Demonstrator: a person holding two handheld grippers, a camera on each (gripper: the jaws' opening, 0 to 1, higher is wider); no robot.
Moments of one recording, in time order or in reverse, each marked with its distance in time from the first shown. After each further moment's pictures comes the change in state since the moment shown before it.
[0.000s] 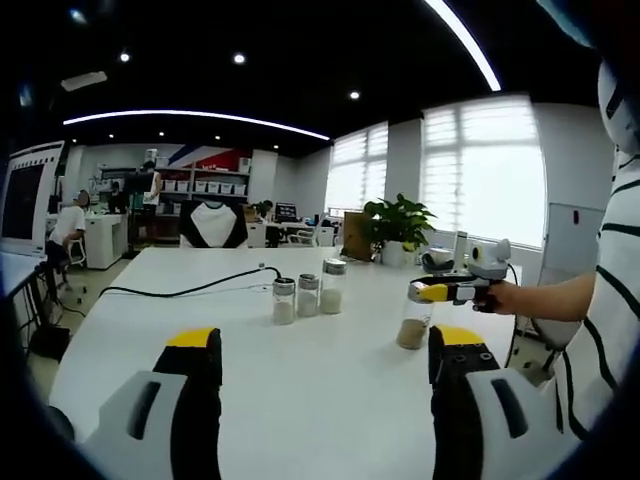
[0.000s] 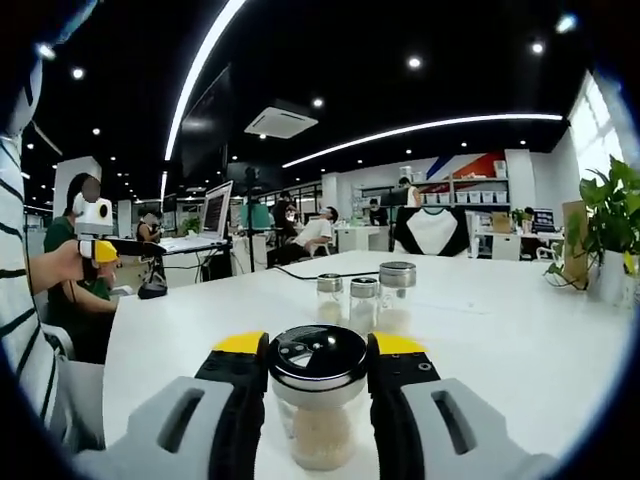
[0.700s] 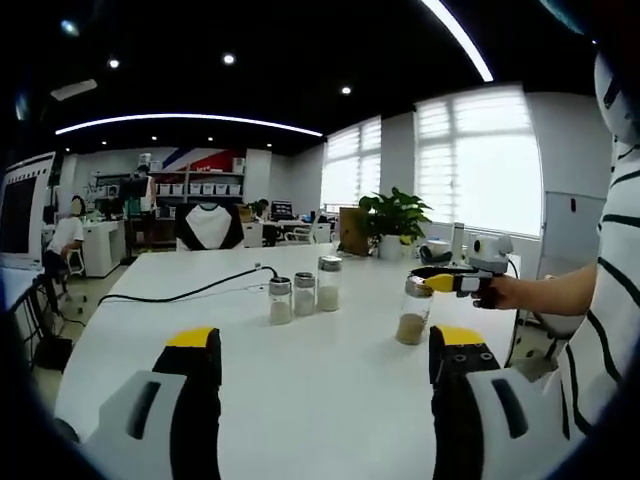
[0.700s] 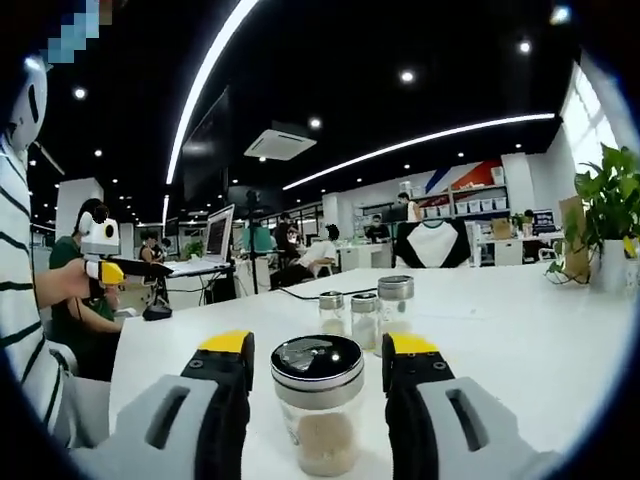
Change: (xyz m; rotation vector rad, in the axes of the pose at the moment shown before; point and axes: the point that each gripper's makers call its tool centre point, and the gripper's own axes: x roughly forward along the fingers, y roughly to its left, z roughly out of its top) left arm 0.006 -0.006 -0.002 0.049 0.033 -0.009; right arm -0.015 -0.001 0.011 0.064 -0.105 -0.036
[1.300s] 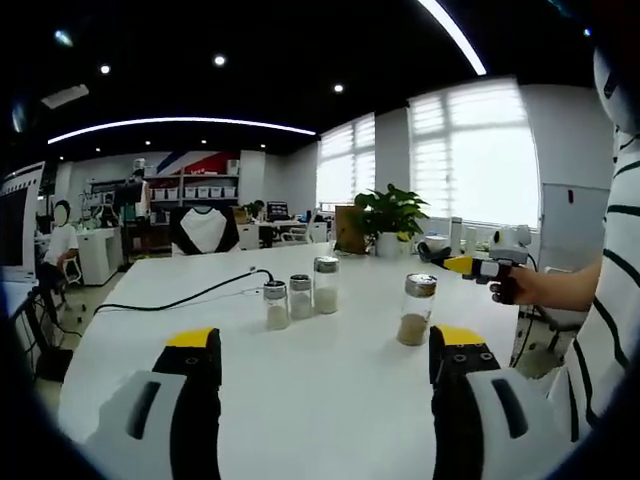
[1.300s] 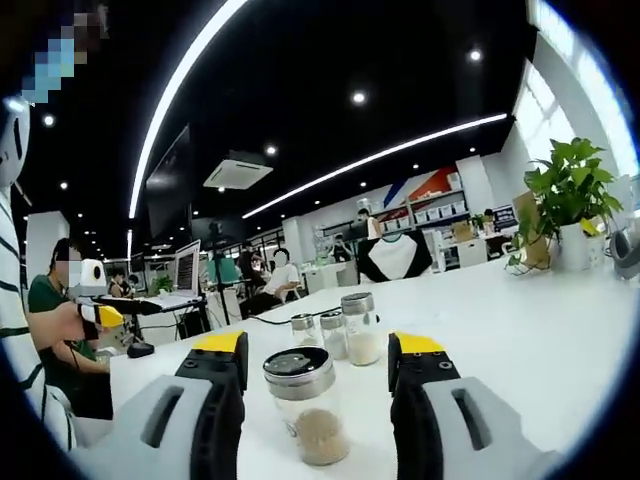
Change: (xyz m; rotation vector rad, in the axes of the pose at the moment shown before) left arm 0.016 -0.007 0.005 0.050 0.004 -0.015; right arm -0.040 -0.010 0.019 0.087 -0.092 -0.167
